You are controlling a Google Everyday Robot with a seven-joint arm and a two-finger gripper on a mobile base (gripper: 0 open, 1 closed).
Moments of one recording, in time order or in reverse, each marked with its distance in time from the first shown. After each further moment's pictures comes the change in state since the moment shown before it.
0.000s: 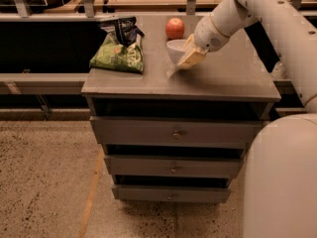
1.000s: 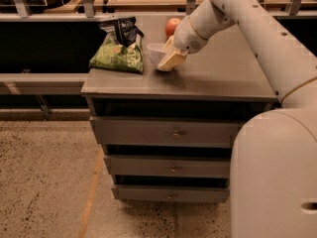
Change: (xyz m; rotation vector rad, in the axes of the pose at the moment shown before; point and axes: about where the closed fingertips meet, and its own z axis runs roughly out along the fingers) arm -0.047 -0.001 0.041 -0.050 -0.084 -0.088
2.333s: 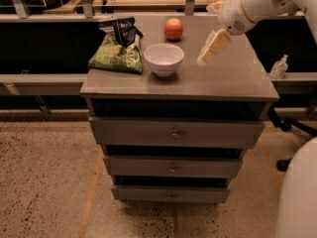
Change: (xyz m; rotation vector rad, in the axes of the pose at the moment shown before) arm 0.038 -0.019 -0.123 0.299 0.008 0.151
